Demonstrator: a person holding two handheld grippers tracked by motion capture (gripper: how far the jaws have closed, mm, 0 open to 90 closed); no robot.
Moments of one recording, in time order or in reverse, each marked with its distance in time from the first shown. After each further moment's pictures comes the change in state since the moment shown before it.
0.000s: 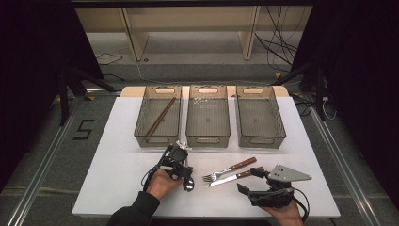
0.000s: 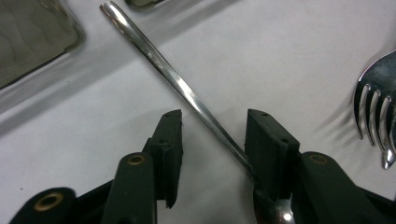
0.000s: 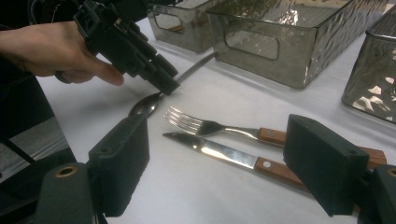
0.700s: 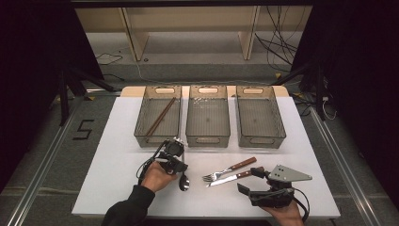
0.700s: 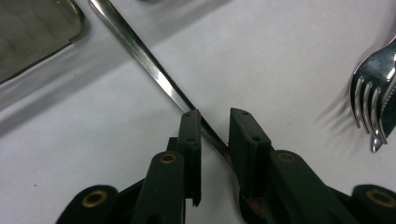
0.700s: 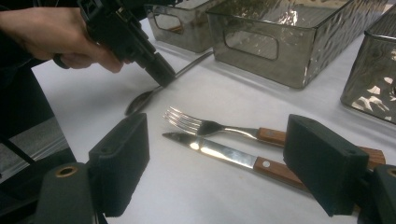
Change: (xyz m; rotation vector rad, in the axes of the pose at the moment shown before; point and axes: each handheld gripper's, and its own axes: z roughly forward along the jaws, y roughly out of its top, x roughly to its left) left arm 0.021 0.010 -0.006 0.082 -0.099 -0.017; right arm 0.000 0.000 -0.001 -0.002 -0.002 0.002
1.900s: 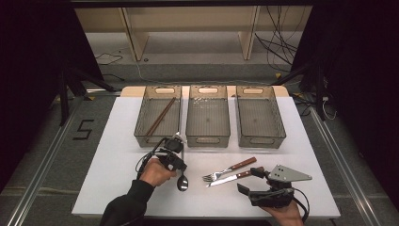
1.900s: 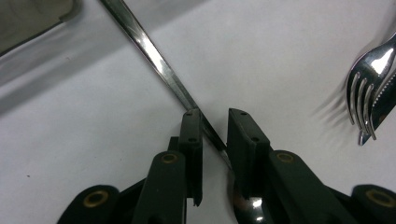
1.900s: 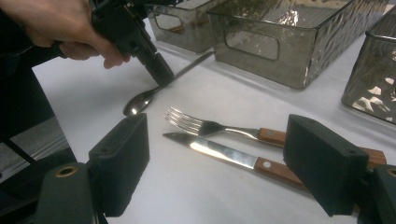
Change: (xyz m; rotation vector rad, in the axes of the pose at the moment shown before) left arm 0.008 0.011 0.003 0.110 -0.056 -0.058; right arm 0.000 0.000 0.000 0.000 0.002 -0.002
